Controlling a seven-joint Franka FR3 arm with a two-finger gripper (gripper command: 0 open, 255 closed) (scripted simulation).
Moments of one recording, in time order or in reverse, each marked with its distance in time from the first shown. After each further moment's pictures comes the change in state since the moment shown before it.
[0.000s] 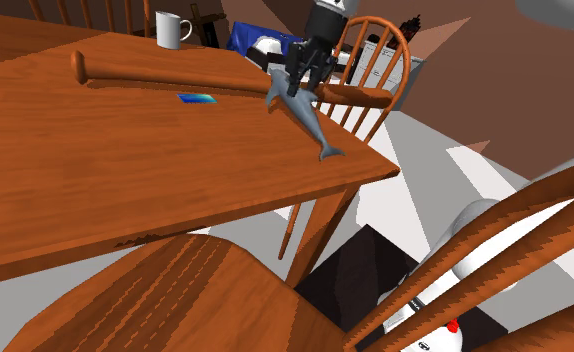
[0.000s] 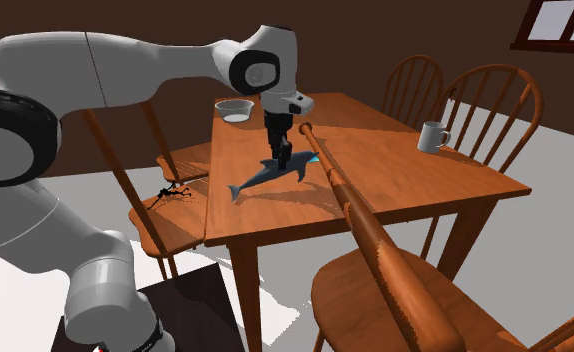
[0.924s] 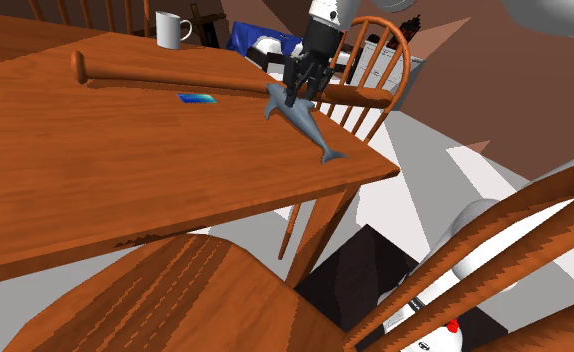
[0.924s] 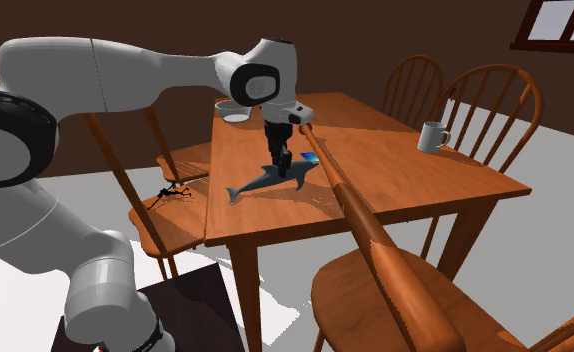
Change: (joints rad) arm 0.001 -0.011 0.001 -0.073 0.003 0.063 -0.007
